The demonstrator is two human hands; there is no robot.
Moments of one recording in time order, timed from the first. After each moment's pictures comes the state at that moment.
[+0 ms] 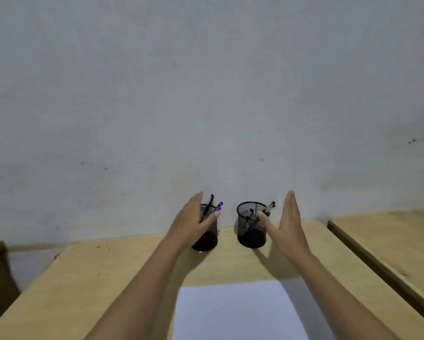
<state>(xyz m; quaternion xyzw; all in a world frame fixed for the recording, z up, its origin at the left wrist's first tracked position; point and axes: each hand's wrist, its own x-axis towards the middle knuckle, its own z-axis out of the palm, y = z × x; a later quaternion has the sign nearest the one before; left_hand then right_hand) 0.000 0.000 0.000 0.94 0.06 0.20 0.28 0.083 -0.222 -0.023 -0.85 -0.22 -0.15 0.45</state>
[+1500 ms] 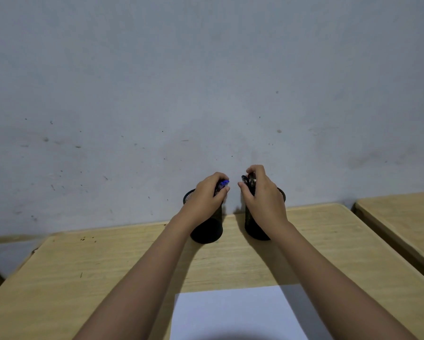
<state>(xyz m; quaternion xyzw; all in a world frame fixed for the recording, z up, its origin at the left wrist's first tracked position) 0.082 0.013 -0.012 0.91 0.00 0.22 0.34 0.127 -0.131 -0.017 -0.84 -0.27 -0.21 0.41</state>
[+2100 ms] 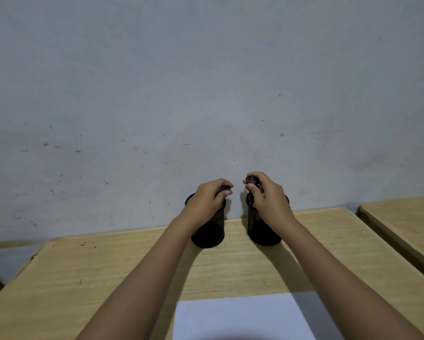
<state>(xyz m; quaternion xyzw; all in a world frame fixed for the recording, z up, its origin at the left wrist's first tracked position) 0.087 0.018 -0.009 0.90 0.00 0.20 0.38 0.138 -0.136 -0.010 -0.82 -0.28 -0.10 0.49</state>
